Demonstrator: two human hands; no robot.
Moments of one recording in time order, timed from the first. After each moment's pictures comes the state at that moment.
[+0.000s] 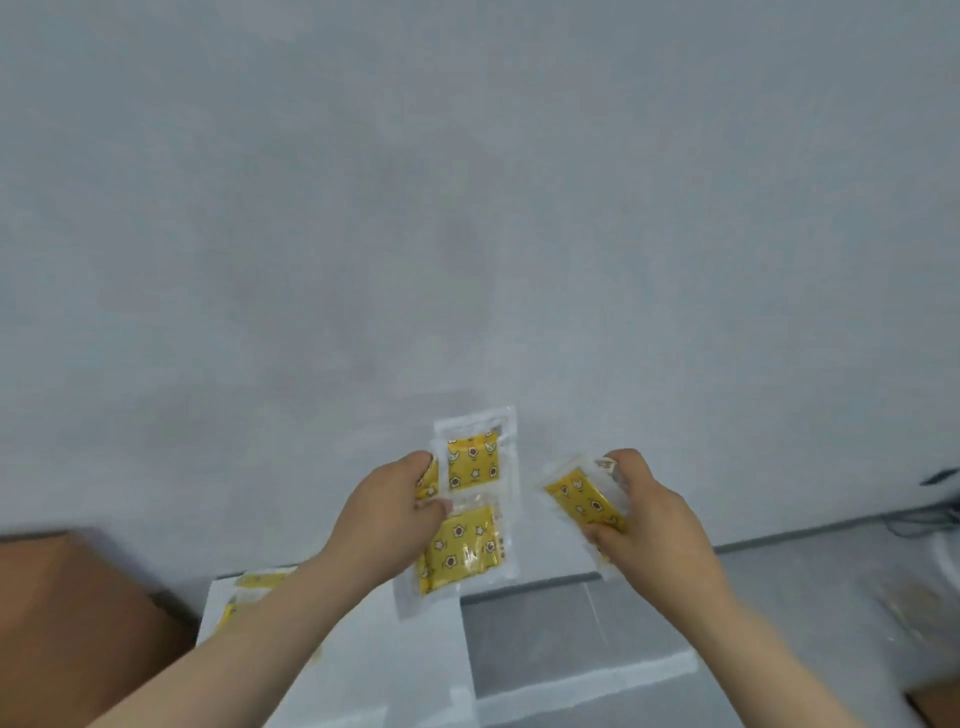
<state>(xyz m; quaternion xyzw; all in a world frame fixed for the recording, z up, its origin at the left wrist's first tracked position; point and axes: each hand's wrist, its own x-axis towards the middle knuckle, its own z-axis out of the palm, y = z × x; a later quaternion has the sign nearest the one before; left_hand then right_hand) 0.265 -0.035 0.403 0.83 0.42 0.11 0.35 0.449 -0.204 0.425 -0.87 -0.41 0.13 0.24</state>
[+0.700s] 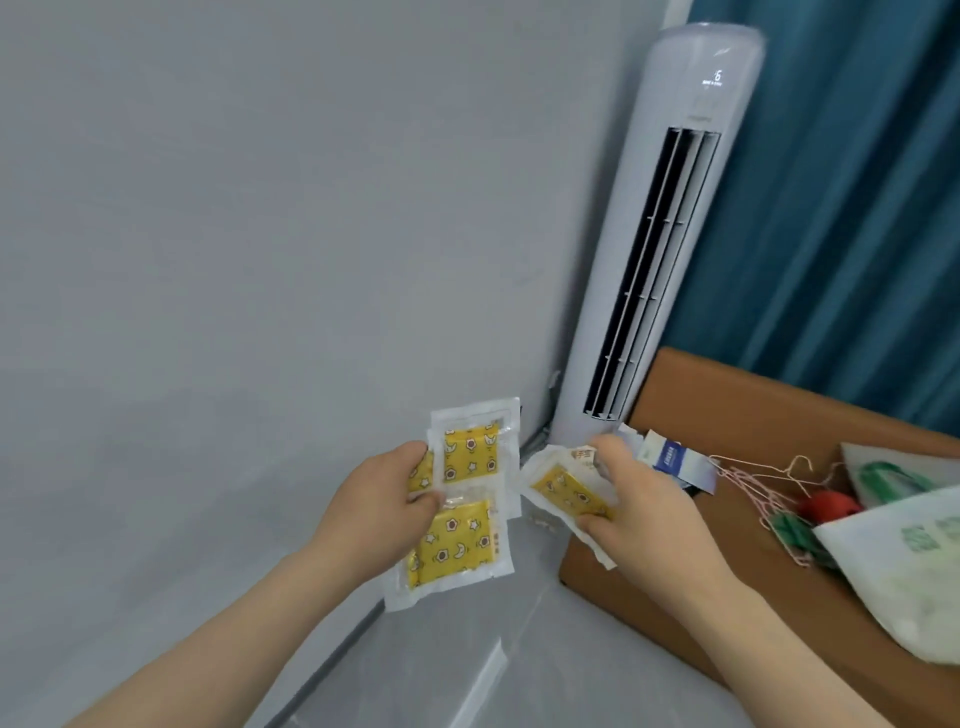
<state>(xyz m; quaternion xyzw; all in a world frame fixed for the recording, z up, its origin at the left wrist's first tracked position) 0.630 -0.433 0.555 0.93 0.01 0.09 0.36 0.649 -0.676 0.576 -0.97 -0.14 -0.09 0.19</state>
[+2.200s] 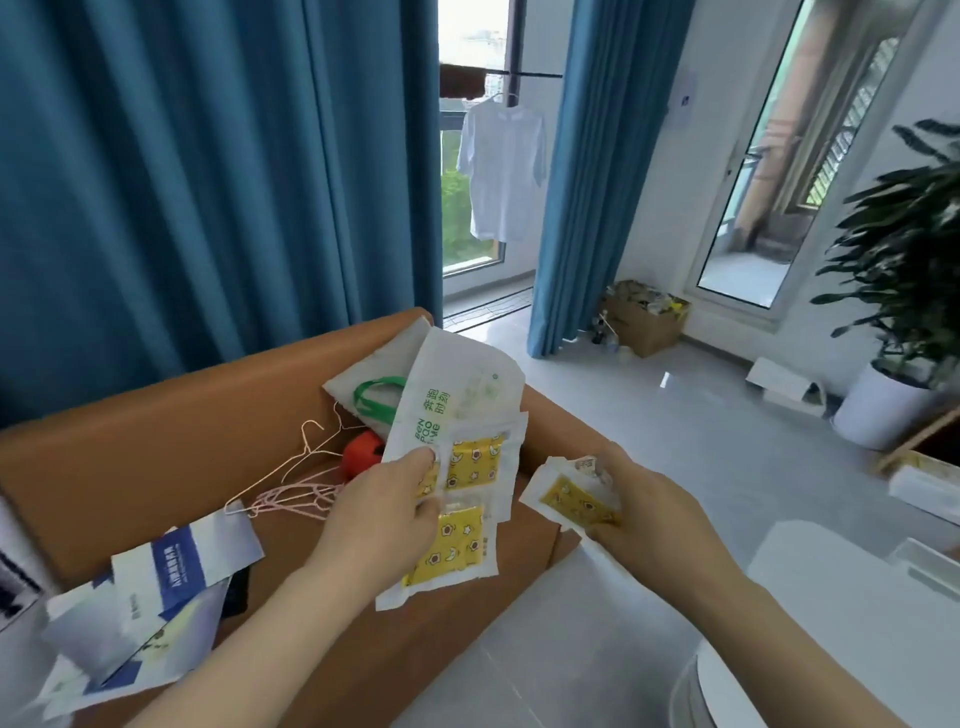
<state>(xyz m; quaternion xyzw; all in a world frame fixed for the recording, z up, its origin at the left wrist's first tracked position) 1.069 -1.141 0.532 0.78 -0.58 -0.06 0.21 0.846 -1.234 0.535 -0.85 0.49 -0.12 0.12</state>
